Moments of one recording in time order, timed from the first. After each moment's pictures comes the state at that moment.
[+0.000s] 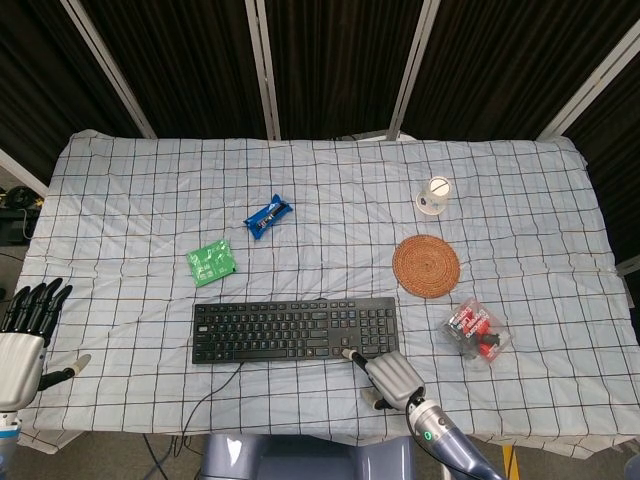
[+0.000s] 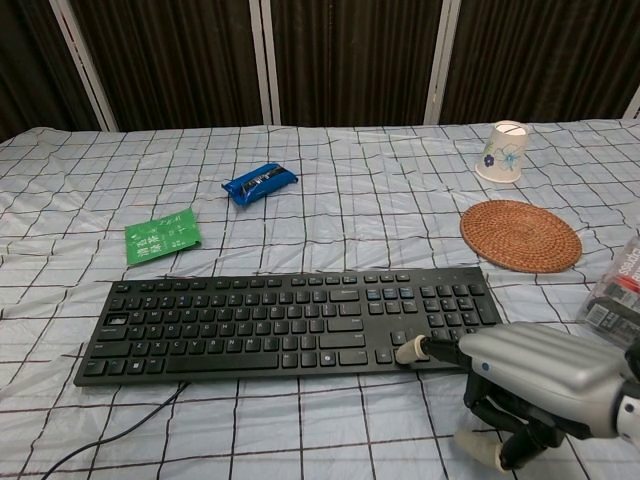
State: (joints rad) left arm -0.05 -1.20 -0.01 -1.57 1.65 1.62 0.06; right arm 0.44 -1.59 -0.03 -1.71 -1.26 0.95 -0.48
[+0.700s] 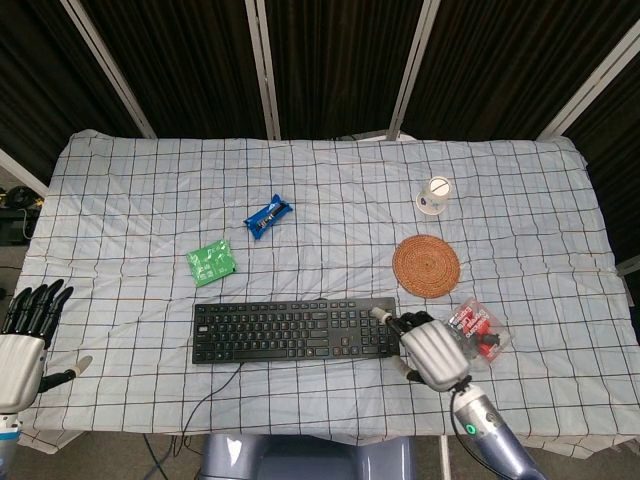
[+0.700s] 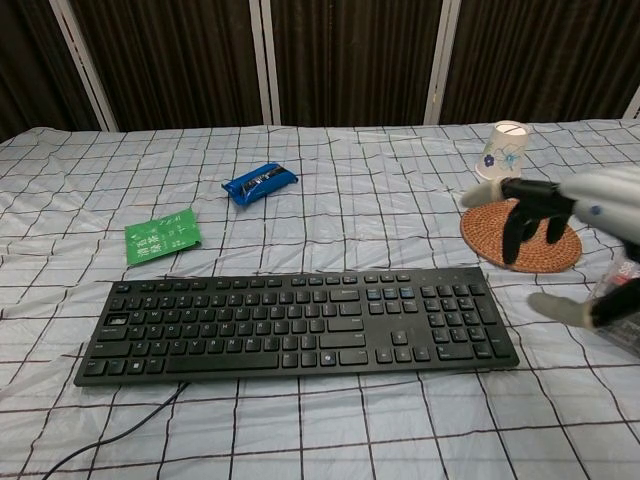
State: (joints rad) left arm -0.05 -1.20 0.00 -1.57 1.67 1.63 0.06; right arm 0.38 -1.31 -0.01 -1.91 -1.50 1.22 -0.45
